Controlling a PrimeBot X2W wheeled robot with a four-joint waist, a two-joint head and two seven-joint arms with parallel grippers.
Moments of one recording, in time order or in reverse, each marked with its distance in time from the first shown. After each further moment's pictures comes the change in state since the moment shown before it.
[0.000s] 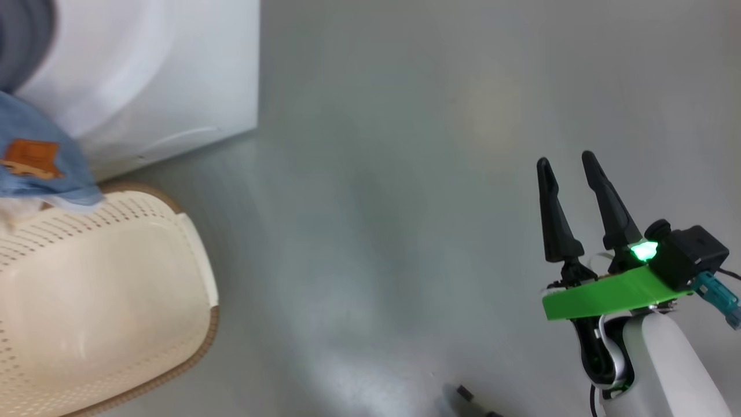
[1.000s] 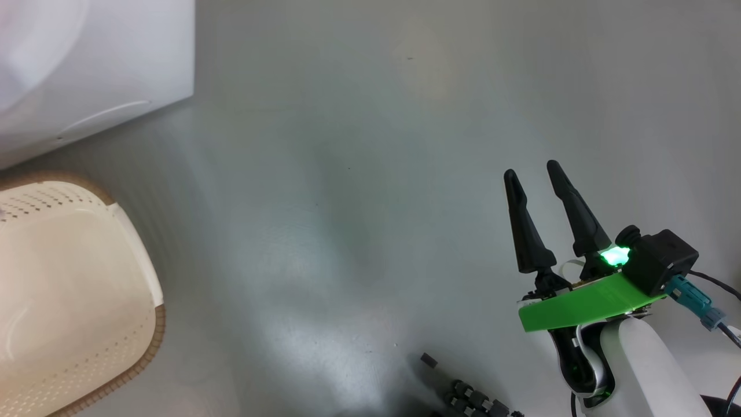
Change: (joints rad) left arm -0.155 0.108 0.057 -0.288 -0.003 0.033 0.175; right arm 0.002 0.000 0.085 0.001 0.044 0.000 0.000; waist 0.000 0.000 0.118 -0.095
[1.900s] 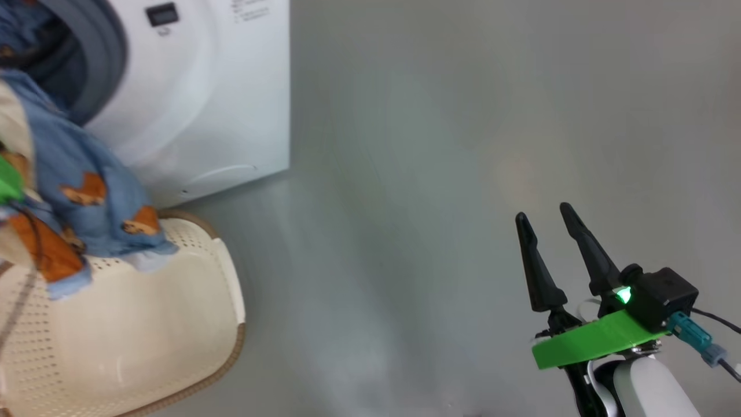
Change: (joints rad) left arm 0.510 -0.168 -0.106 -0.175 -0.007 0.010 0.256; right arm 0.139 -0.003 -0.056 -0.063 -0.116 0.000 0.053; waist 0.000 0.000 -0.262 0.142
